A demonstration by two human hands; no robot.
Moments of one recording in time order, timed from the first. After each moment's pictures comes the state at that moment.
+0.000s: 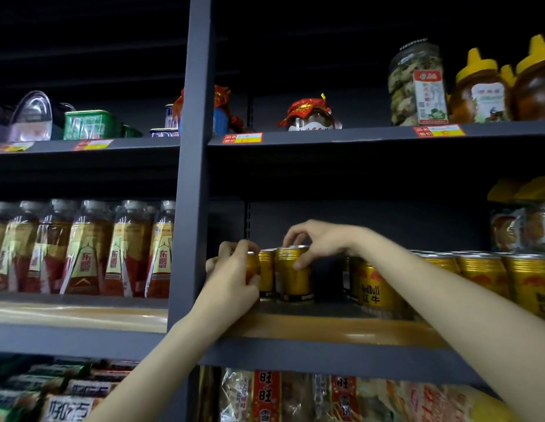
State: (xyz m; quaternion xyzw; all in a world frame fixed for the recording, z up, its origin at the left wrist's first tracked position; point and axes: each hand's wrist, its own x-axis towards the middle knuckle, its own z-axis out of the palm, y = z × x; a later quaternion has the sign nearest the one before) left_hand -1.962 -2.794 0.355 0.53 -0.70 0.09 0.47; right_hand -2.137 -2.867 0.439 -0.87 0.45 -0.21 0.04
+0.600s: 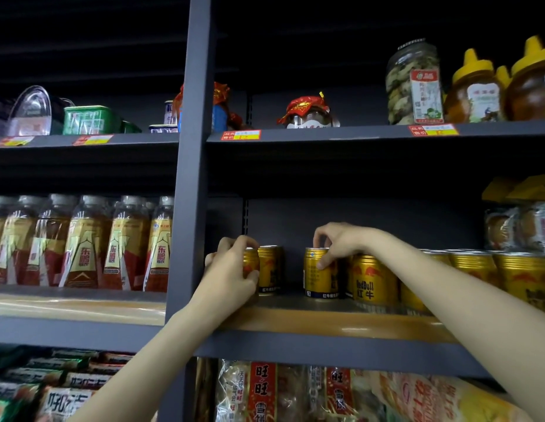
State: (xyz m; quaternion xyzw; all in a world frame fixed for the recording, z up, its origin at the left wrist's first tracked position) left_hand -1.959 -2.804 0.354 0.49 -0.71 0.09 0.50; right_hand -2.168 -2.871 0.436 -0.81 0.57 -0.16 -0.07
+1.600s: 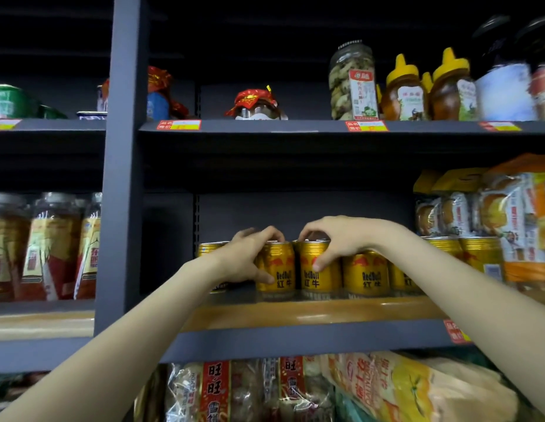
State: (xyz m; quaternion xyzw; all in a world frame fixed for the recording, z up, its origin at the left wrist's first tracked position) left_hand -2.027 -2.842 0.394 0.42 -0.87 0.03 0.24; right_hand -2.228 -2.808 0.431 -0.80 0.58 -0.12 -0.10
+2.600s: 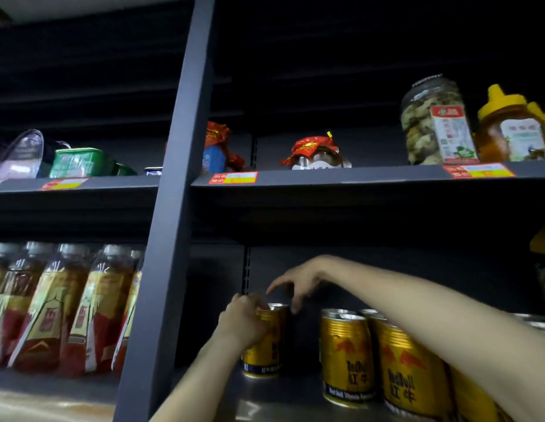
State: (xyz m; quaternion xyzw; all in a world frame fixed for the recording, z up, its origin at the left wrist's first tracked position) left_hand -1.970 -2.908 0.392 0.62 -0.67 0.00 0.40; right_hand -2.097 -2.973 0.489 -0.86 0.50 0.04 -0.06
